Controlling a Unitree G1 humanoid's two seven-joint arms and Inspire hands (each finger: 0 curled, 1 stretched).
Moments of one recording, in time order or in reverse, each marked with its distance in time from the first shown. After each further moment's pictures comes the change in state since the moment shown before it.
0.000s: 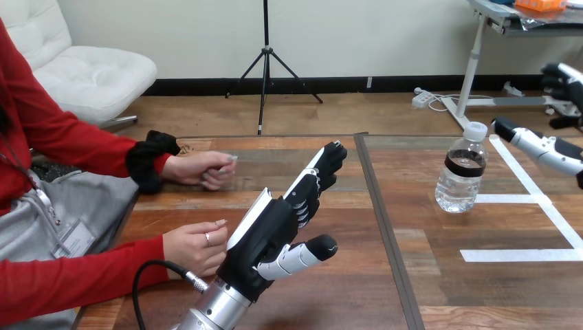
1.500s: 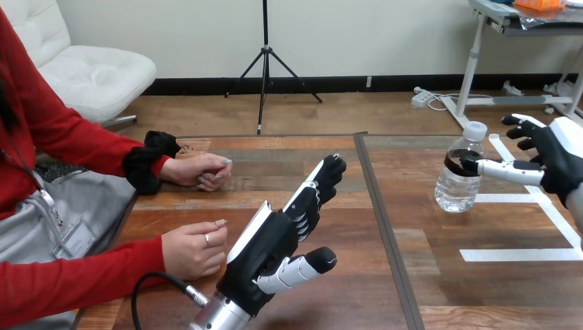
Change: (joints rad) left arm 0.052 -0.011 -0.003 -0.014 -0.012 0.002 -0.016; right arm -0.301 -0.051 0.250 0.448 -0.157 0.099 0.062
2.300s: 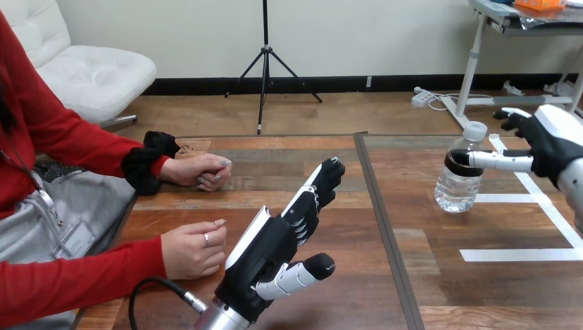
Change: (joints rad) left arm 0.037 -0.003 -0.006 -0.039 -0.004 0.001 -0.002; right arm -0.132 -0.003 0.098 0.076 -0.058 0.064 0.040
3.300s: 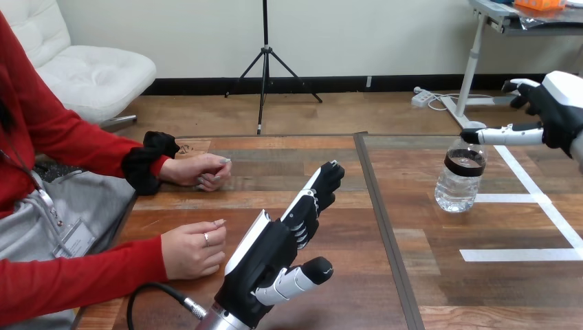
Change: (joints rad) left arm 0.034 -0.006 -0.011 -0.038 -0.001 0.000 0.008; right arm -0.111 -0.046 0.074 0.030 -0.060 0.012 0.005
